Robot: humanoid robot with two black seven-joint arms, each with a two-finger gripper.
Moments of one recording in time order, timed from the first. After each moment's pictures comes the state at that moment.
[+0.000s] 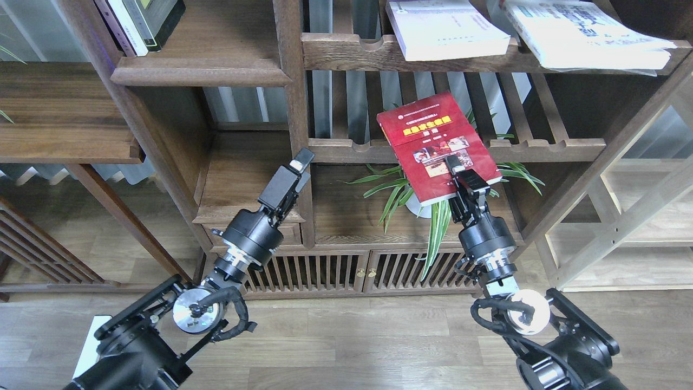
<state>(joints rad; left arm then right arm) -0.35 0.00 -0.77 -1.14 -0.13 -0.49 -0.18 0.15 -0.14 1.03 1.10 0.31 0.58 0.15</state>
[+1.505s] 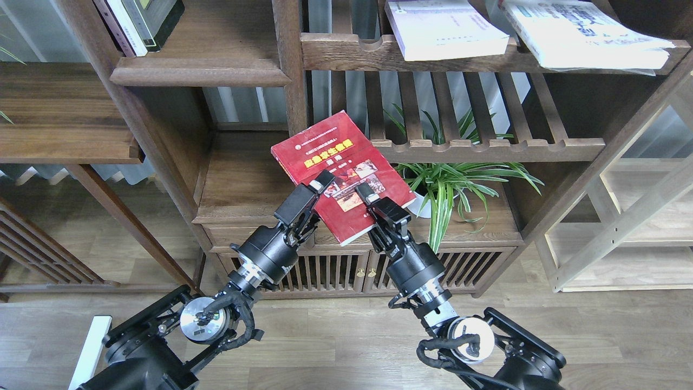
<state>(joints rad) -0.34 0.02 -0.71 -1.15 -0.31 -0.49 -0.03 0.15 -0.05 0.80 1.20 0.31 0.58 0.15</state>
